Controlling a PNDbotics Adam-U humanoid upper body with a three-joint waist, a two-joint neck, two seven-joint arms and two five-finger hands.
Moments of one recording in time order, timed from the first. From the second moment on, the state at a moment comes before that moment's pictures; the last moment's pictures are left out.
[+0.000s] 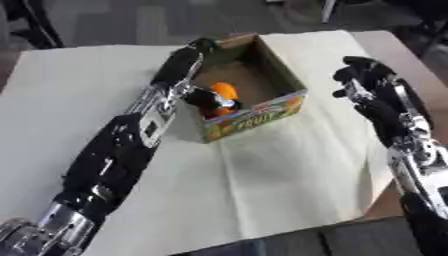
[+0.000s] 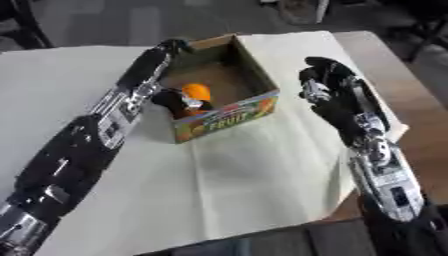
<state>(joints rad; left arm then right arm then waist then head) -0.93 0.10 -0.24 -0.96 -0.83 -0.11 0.12 -0.36 -0.24 0.10 -1.62 -0.11 -0.01 0.01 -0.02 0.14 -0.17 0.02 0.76</state>
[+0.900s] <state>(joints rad) -0.64 0.21 -0.17 -1.43 -0.53 0.05 0.04 -0.35 -0.24 0.08 -1.62 -0.11 -0.02 0.00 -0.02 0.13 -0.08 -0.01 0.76</state>
